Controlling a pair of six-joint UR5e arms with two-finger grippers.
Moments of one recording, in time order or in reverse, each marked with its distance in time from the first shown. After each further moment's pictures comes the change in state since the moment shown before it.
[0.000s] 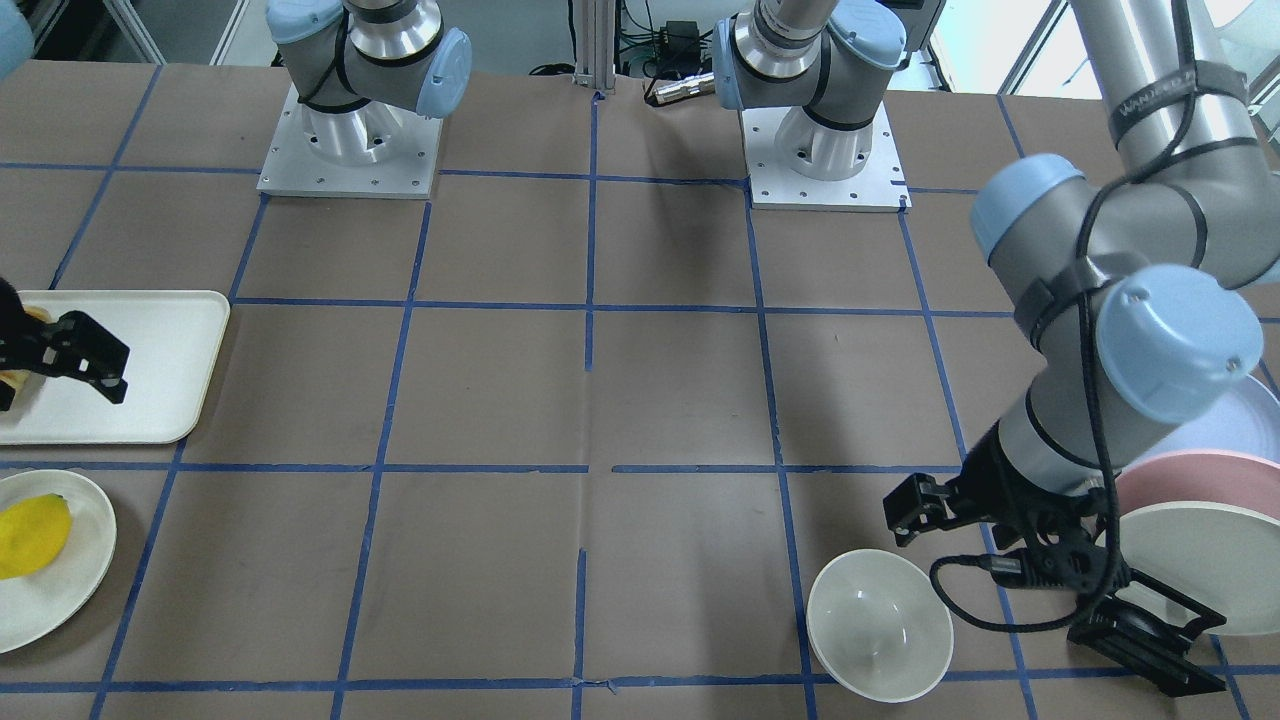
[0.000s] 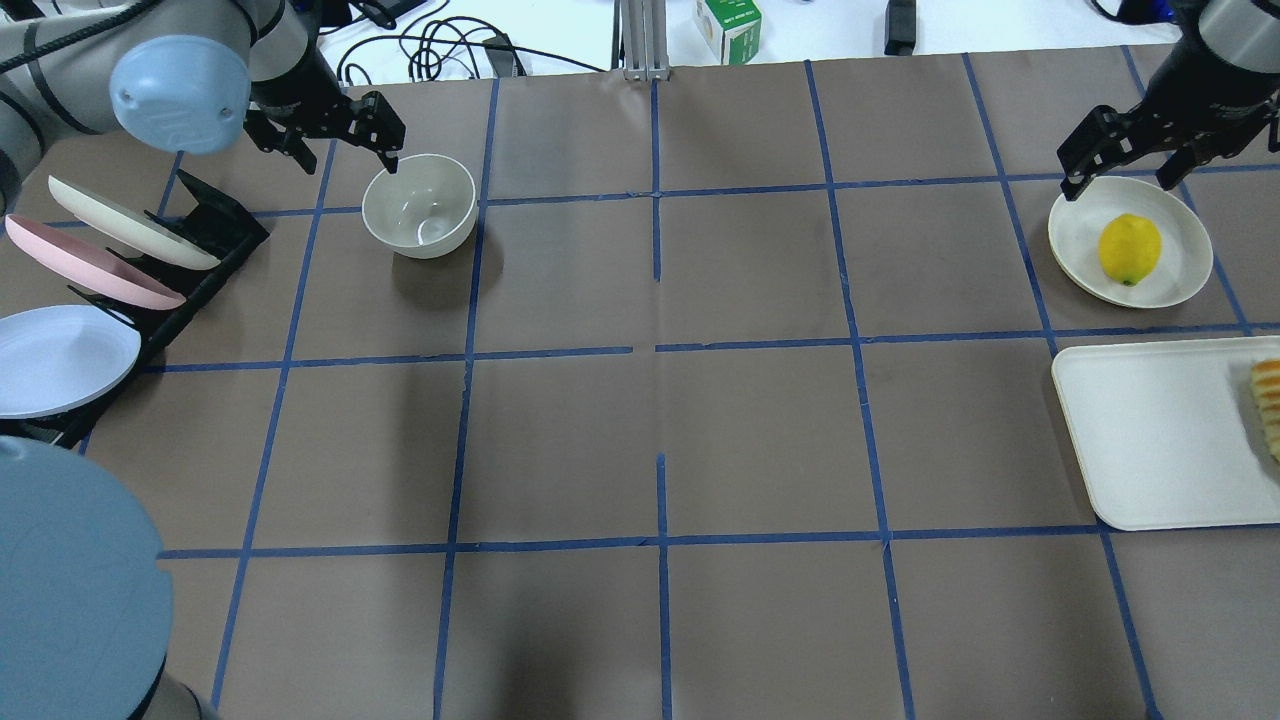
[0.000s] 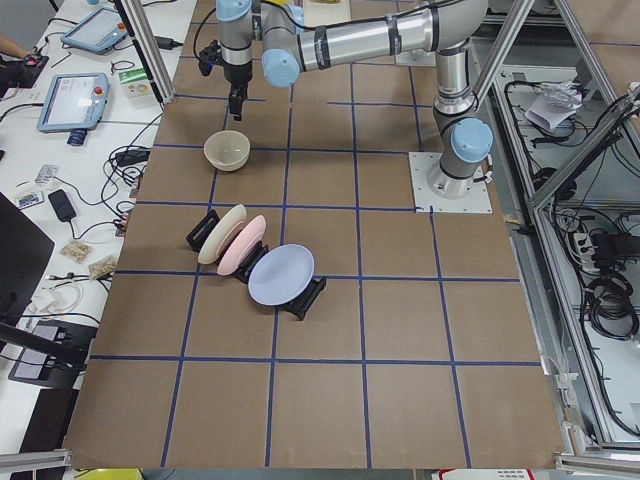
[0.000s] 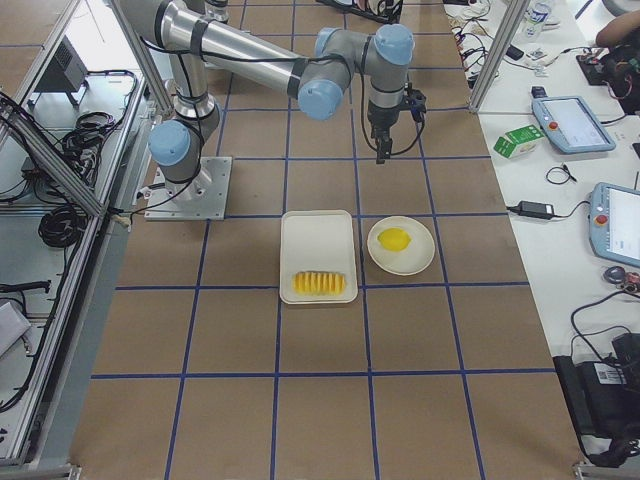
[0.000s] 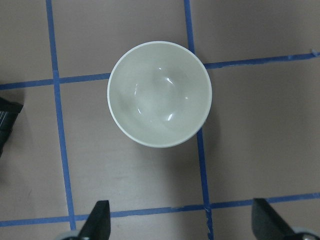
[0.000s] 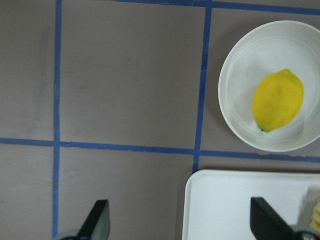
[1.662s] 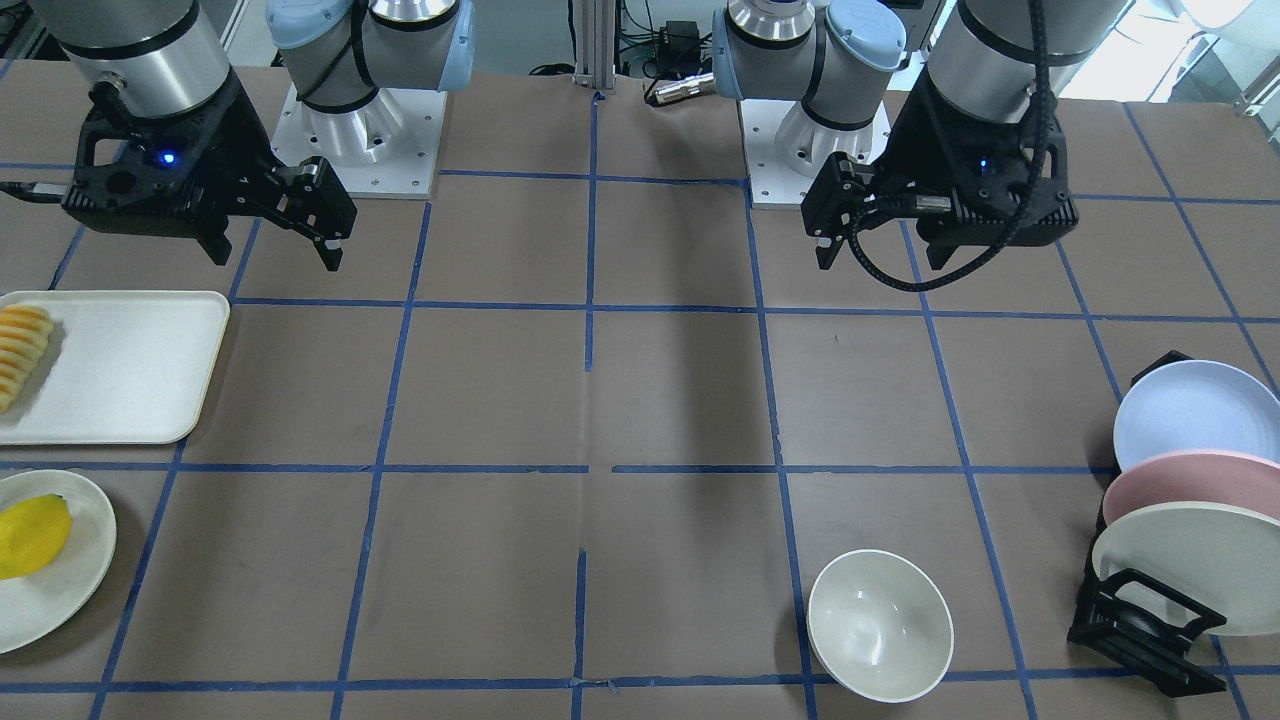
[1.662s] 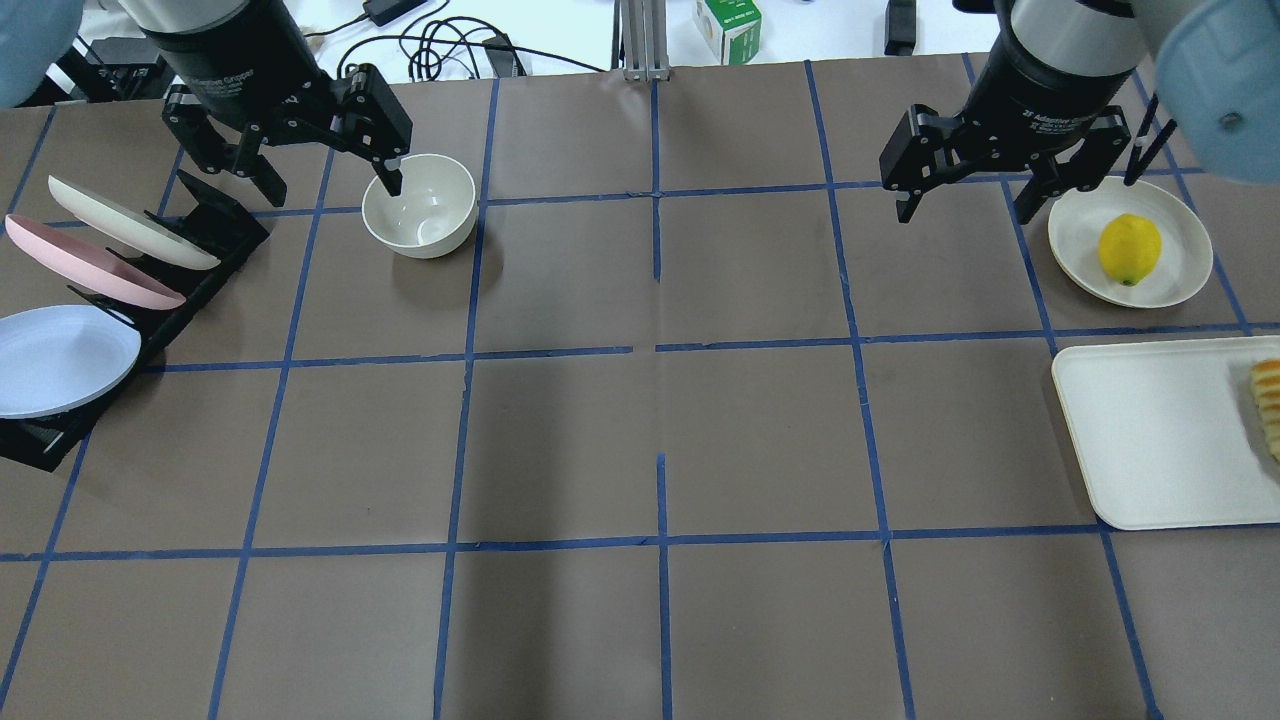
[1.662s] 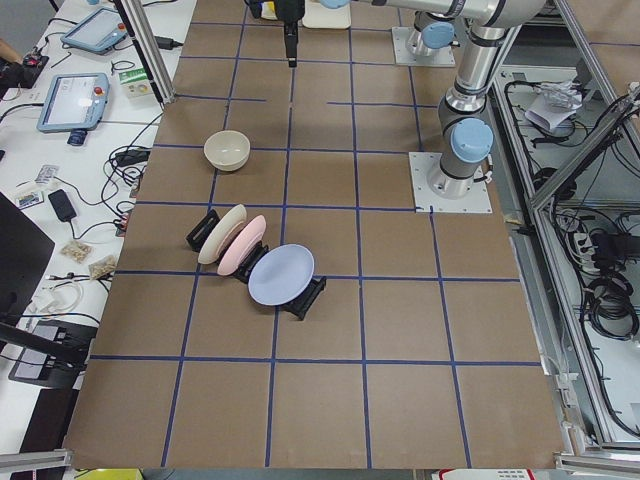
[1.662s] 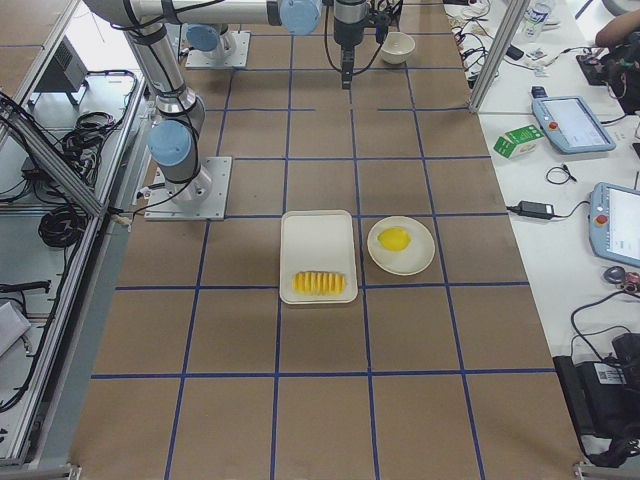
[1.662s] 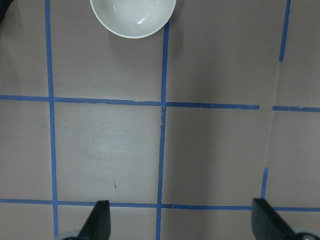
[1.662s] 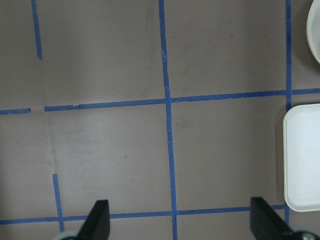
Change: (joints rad) left arm -0.155 0.389 0.018 -0.500 -0.005 -0.213; right arm 0.339 -0.219 -0.011 0.245 0.008 0.487
